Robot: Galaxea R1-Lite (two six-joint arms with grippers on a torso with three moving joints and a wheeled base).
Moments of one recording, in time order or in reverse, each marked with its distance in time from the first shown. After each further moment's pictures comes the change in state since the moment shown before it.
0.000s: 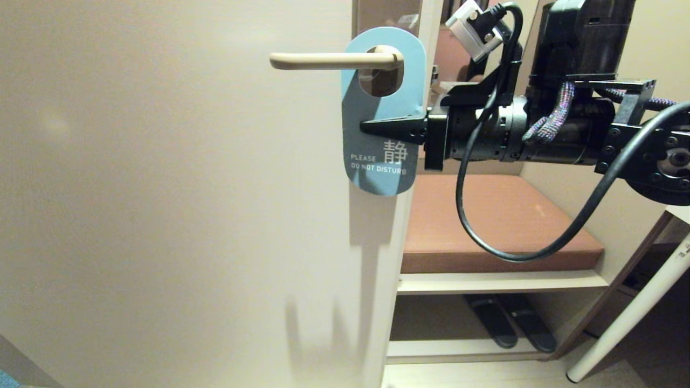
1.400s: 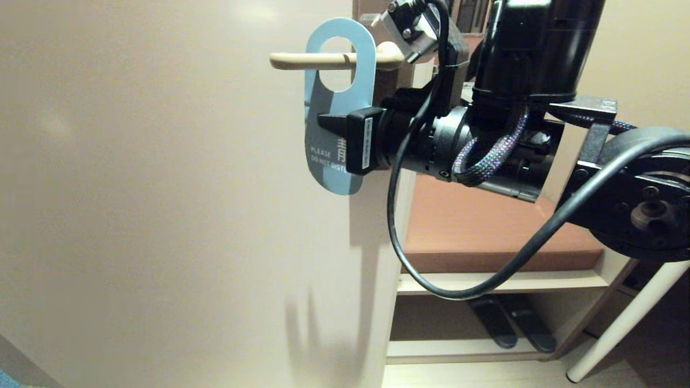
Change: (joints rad) left arm 0.000 0.000 0.000 0.000 0.000 0.000; right arm 0.238 0.040 0.002 -0.133 -0.497 0.093
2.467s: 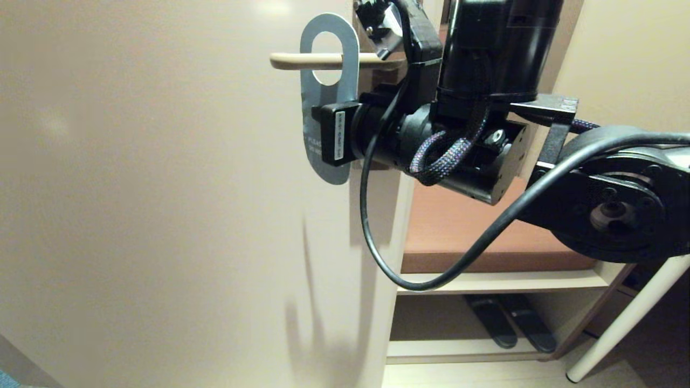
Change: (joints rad) left arm 0.000 0.000 0.000 0.000 0.000 0.000; right arm 0.050 0.066 -0.092 0.008 -0.201 -0.011
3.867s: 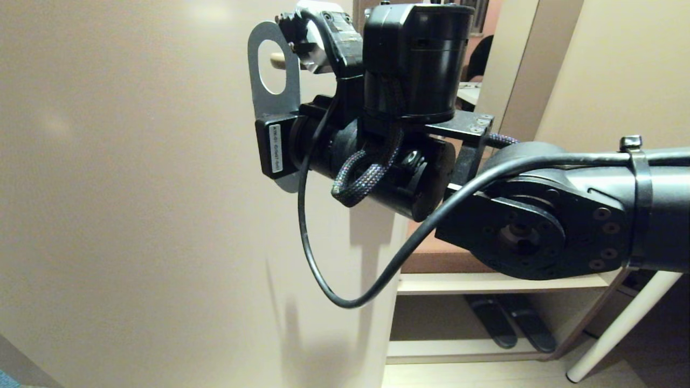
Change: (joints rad) left arm 0.000 0.000 0.000 0.000 0.000 0.000; right arm 0.092 0.133 -0.154 0.000 -0.061 0.002
